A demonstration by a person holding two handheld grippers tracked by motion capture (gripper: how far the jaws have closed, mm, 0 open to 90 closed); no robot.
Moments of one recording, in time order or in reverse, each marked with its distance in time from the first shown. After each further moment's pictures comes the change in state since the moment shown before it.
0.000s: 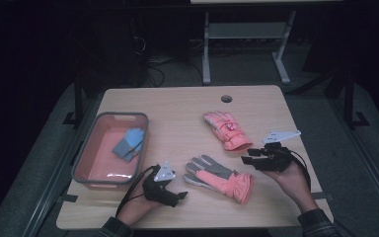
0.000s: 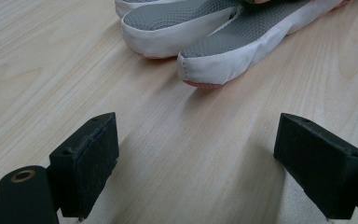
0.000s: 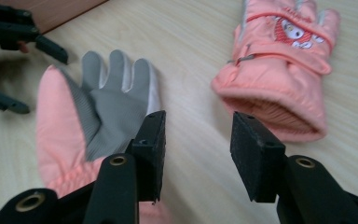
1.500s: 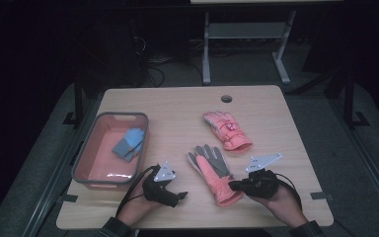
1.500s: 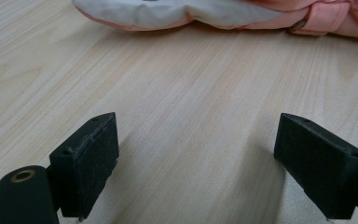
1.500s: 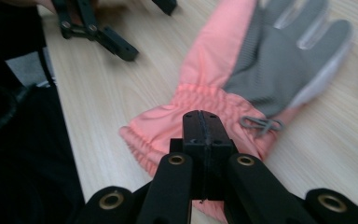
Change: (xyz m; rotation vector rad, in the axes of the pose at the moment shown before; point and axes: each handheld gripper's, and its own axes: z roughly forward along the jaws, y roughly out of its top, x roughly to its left) left arm -0.001 -0.001 0.001 -0.006 -0.004 -0.007; right arm 0.070 -0.026 0.008 0.103 0.193 -0.113
